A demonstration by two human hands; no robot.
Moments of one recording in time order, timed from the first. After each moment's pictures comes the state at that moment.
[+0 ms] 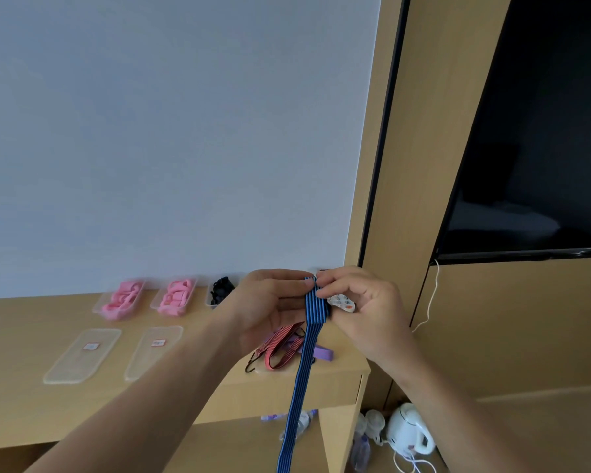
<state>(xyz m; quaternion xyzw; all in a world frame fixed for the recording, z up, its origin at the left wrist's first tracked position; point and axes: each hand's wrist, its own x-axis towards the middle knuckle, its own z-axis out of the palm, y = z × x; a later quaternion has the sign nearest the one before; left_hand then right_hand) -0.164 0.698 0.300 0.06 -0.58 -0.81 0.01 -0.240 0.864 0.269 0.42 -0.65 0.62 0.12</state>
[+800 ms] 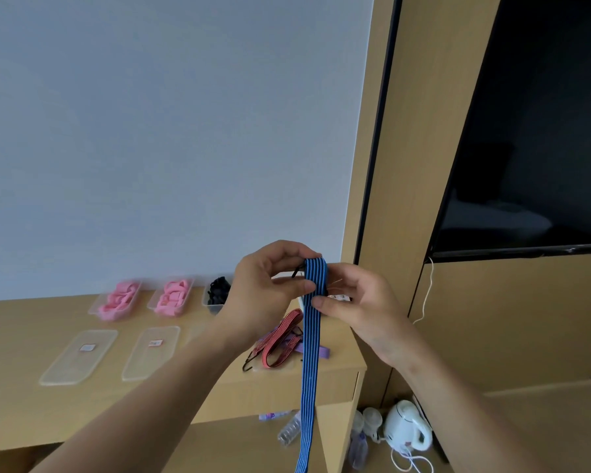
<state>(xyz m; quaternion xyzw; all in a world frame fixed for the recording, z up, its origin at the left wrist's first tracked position) -0.159 0.711 0.302 -0.06 -0.73 -0.63 0.26 -0.234 0.873 0.281 0.35 -0.68 0.64 -0.07</state>
